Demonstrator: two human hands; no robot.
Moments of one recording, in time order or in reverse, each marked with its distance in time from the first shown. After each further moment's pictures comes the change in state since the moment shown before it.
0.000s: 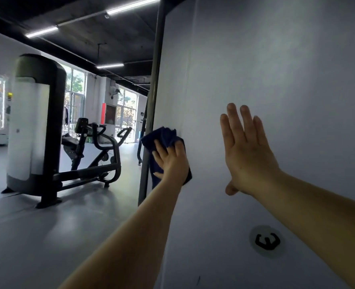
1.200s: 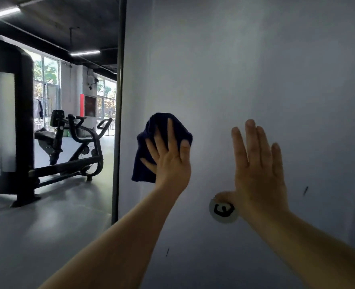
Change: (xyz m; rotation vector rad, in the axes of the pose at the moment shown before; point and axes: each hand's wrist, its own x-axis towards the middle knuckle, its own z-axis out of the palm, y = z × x) left_hand -0.088 0.016 0.047 0.159 0.091 0.255; right_hand -0.095 0.025 0.065 0.209 0.231 0.239
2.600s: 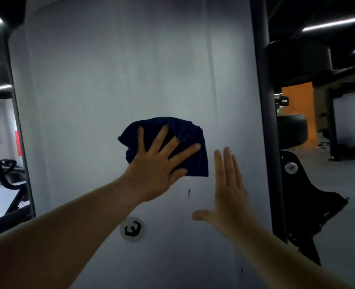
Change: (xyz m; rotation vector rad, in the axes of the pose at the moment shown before) left_hand -0.018 0.151 0.034 0.743 -0.071 1.208; right_hand -0.055 0.156 -0.010 0.408 -0.055 0.240
